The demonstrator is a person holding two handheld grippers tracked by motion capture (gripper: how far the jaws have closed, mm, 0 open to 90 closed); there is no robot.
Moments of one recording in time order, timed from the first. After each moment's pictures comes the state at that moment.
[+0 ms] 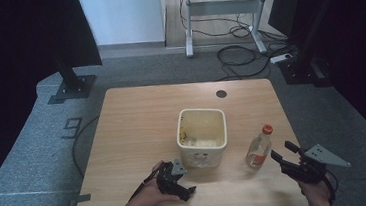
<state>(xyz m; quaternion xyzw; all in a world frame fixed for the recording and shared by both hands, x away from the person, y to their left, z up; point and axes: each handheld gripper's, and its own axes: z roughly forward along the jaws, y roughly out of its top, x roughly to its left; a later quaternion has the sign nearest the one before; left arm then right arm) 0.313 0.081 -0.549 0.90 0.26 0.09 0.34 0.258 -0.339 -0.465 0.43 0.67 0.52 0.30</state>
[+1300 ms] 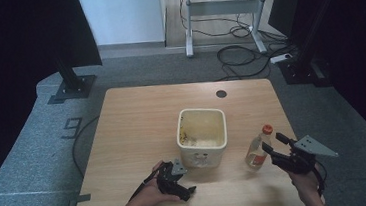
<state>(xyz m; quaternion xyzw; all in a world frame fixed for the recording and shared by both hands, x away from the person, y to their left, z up) 0.313 0.081 -0.549 0.90 0.26 0.09 0.33 0.281 -0.318 -0.456 0.42 0.67 0.53 0.30</state>
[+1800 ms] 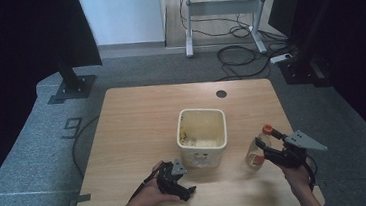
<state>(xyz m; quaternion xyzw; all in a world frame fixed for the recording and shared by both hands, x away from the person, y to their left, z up) 0.313 0.081 -0.549 0.90 0.26 0.10 0.33 0.299 -0.302 -0.454 0.42 0.68 0.53 0.30</state>
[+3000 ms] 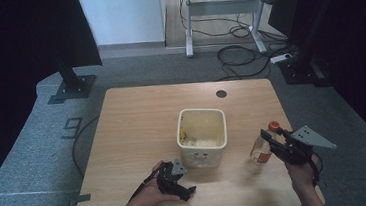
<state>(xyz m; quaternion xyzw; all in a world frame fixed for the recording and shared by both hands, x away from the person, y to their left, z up) 0.313 0.081 -0.549 0.90 0.26 0.10 0.33 0.292 -0.304 -0.424 0.40 0.66 0.54 0.33</state>
